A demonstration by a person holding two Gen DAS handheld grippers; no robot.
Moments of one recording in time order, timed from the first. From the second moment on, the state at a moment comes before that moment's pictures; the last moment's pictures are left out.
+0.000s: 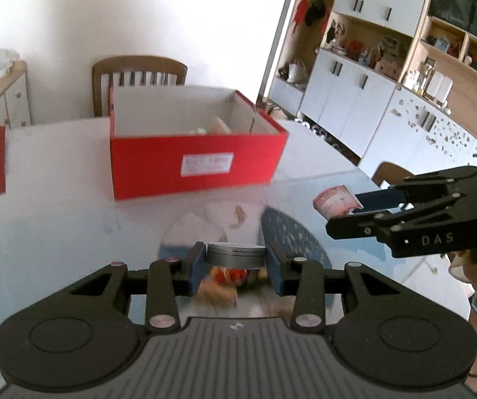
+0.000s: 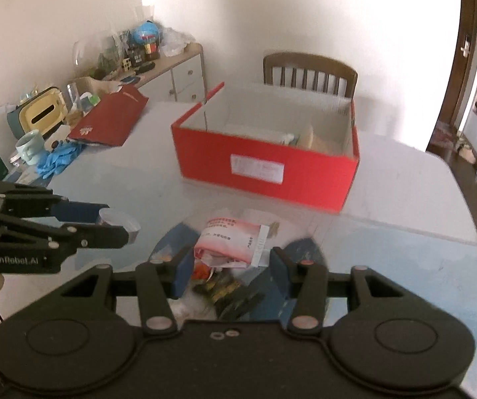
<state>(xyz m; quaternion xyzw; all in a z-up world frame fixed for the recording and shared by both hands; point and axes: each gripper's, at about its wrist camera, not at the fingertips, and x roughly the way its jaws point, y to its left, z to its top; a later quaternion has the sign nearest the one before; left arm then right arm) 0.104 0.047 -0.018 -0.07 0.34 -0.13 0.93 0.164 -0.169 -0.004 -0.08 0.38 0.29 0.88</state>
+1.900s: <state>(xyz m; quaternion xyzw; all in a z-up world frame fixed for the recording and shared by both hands) 0.432 0.061 -0.054 0.02 0.46 -0.04 0.89 0.391 -0.060 -0.059 -0.11 0.44 0.28 0.85</state>
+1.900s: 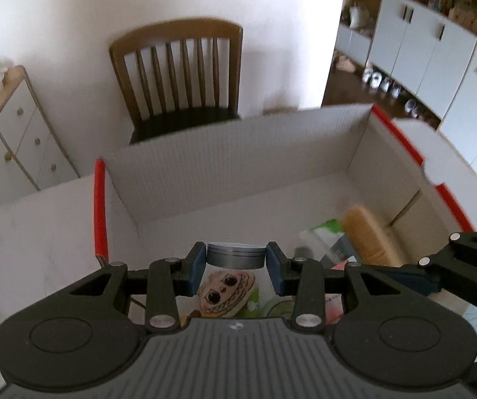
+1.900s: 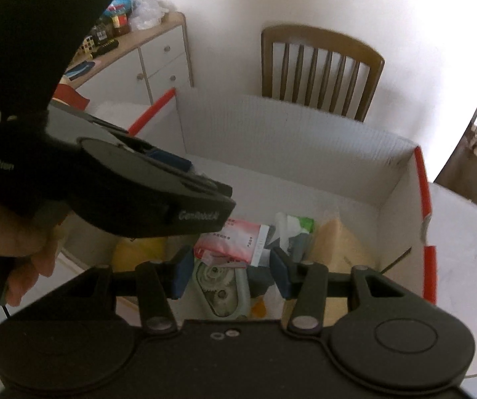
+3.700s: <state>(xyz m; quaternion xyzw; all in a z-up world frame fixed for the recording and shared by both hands) 0.281 0.054 0.037 -0.03 0.39 -0.09 0.92 0.271 -0.135 0.044 -0.09 0.34 0.29 0.89</state>
